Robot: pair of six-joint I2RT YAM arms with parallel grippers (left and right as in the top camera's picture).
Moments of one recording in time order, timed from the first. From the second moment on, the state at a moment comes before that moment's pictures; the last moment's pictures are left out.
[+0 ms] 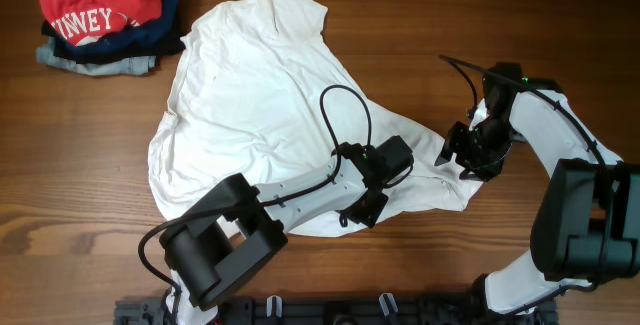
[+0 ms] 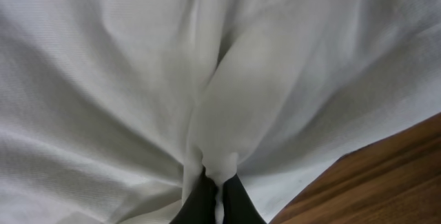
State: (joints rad) left arm -0.97 1.95 1.23 -0.81 0.08 -0.40; right arm -0.08 1.78 1.10 -1.06 -0.25 0.34
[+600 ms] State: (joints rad) left arm -0.97 1.95 1.23 -0.80 0.08 -0.40; right arm -0.22 1.78 1.04 -1.01 -0.19 0.36
